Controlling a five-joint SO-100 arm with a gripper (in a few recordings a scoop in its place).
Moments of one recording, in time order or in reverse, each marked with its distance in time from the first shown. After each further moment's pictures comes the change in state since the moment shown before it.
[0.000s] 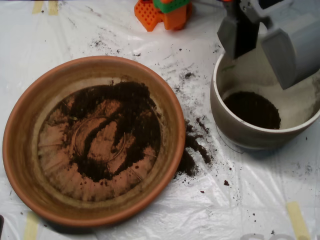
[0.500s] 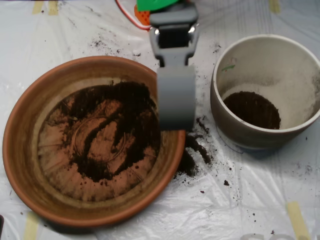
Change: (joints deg) arm 26.3 1.4 13.0 -8.0 1.5
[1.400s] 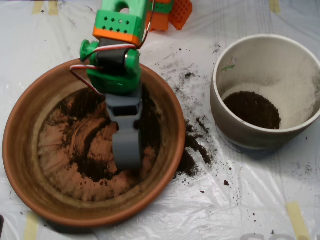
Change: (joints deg) arm 16.6 -32.9 4.2 -6.2 -19.5
